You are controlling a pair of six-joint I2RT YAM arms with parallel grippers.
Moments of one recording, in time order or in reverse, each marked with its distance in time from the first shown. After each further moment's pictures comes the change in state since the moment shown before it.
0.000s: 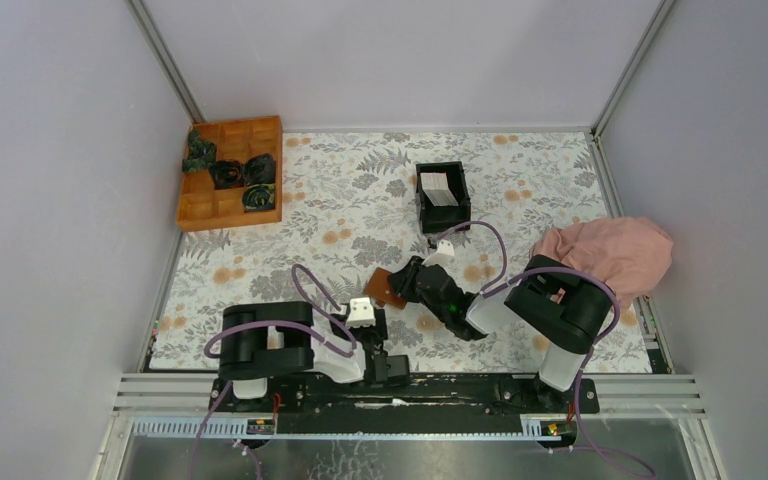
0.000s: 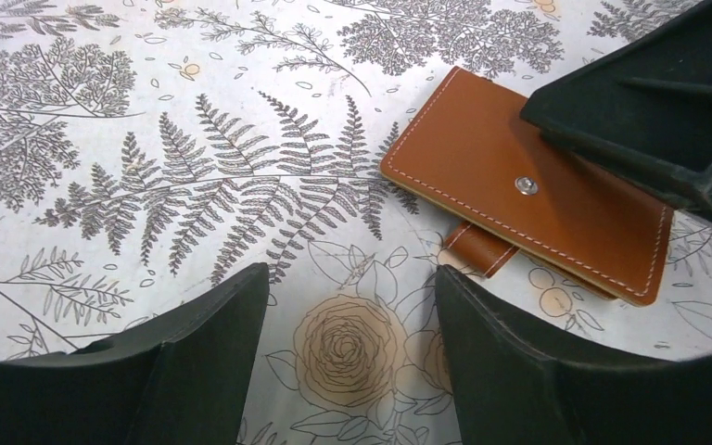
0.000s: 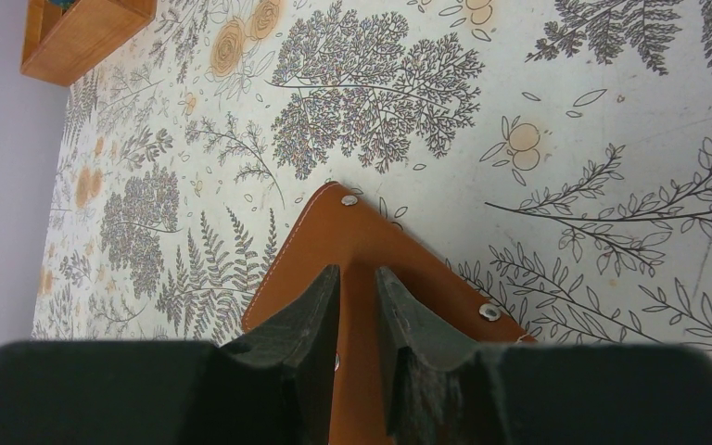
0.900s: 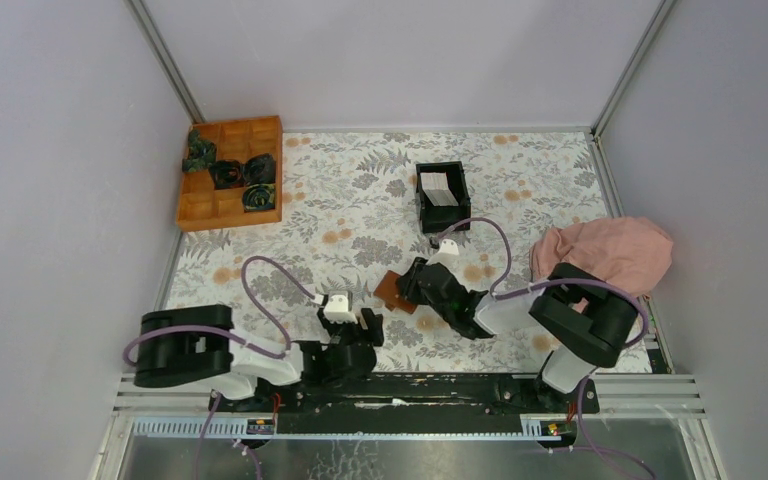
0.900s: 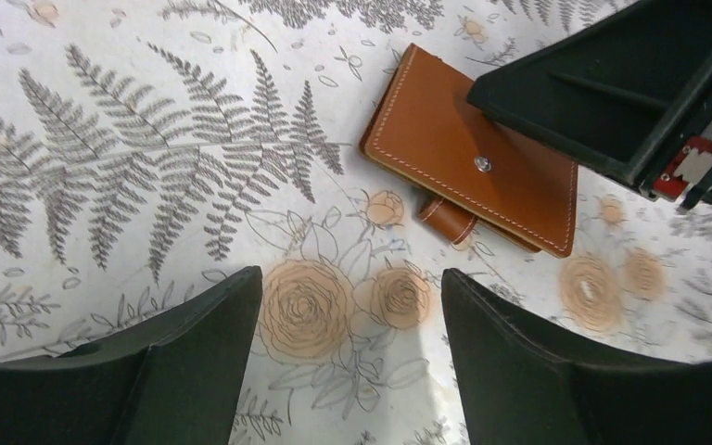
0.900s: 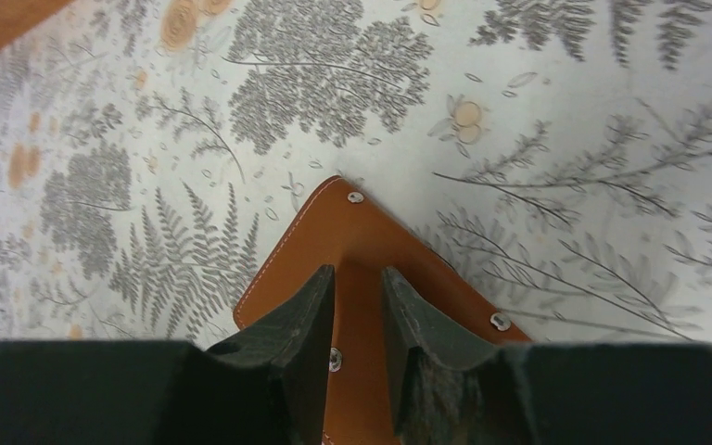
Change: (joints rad) left arm 0.022 -0.371 -0.380 0.784 0.251 0.553; right arm 0.002 -0.097 0.007 -0.170 0.021 -0.038
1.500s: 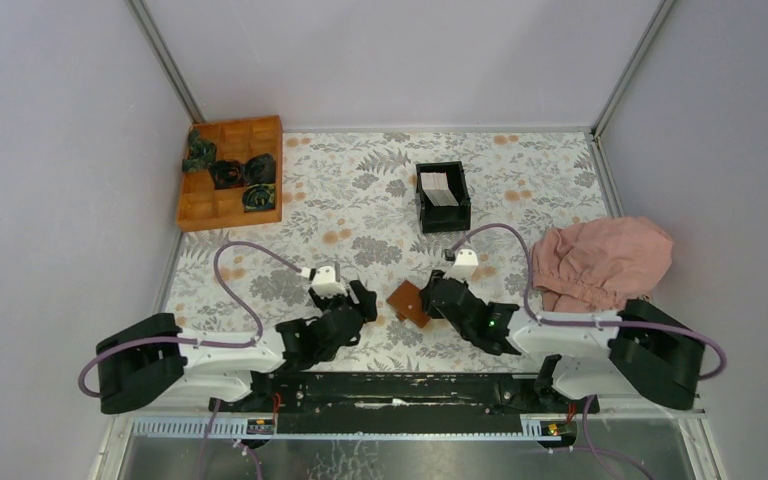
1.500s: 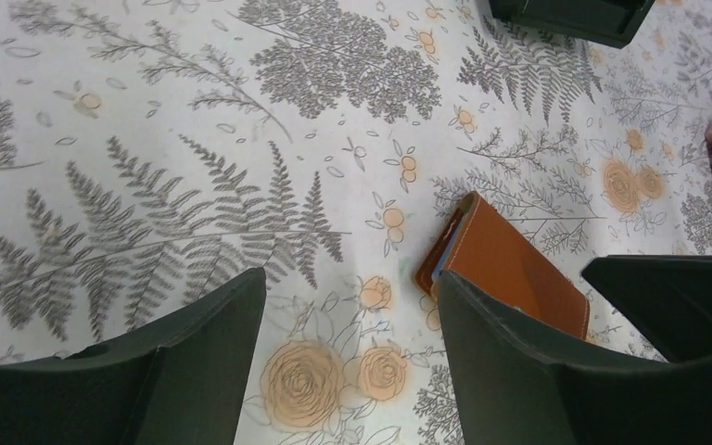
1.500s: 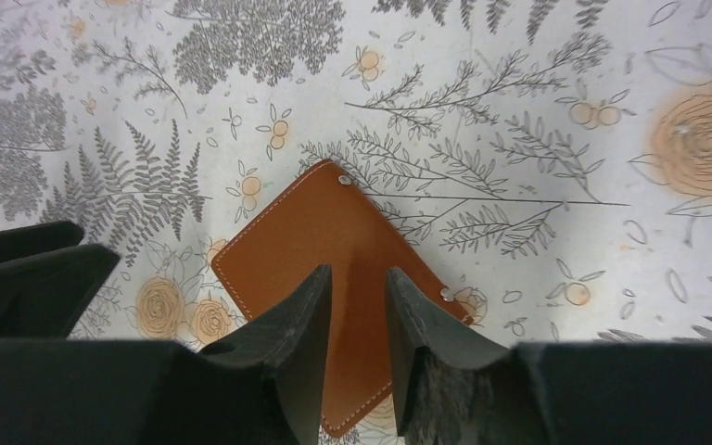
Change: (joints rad) left arm 0.220 -0.326 0.016 -0.176 0.189 0.061; right arm 0.105 -0.361 -0.074 -0.431 0.168 -0.062
